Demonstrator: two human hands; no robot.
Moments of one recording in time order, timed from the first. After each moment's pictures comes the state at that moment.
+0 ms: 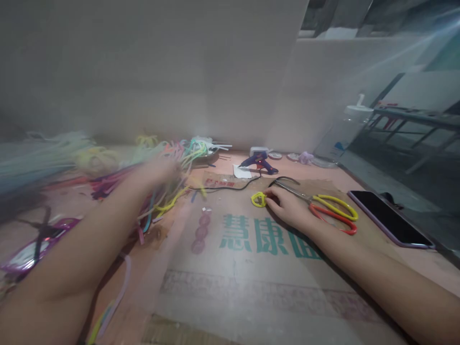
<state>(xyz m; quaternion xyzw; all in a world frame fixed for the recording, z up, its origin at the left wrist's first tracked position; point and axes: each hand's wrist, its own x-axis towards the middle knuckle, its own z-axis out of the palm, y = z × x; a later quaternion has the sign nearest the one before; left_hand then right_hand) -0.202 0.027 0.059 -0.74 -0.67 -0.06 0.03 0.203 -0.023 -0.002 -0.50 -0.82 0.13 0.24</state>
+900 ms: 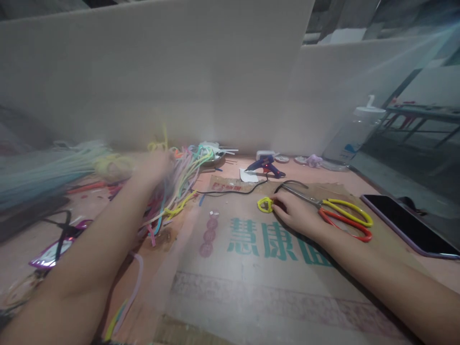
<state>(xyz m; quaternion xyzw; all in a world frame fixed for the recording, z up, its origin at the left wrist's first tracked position) -0.218 0.018 0.083 -0.64 -0.75 -0.08 0.10 0.204 -0.025 -0.002 -0.47 -0.85 0.09 0.21</state>
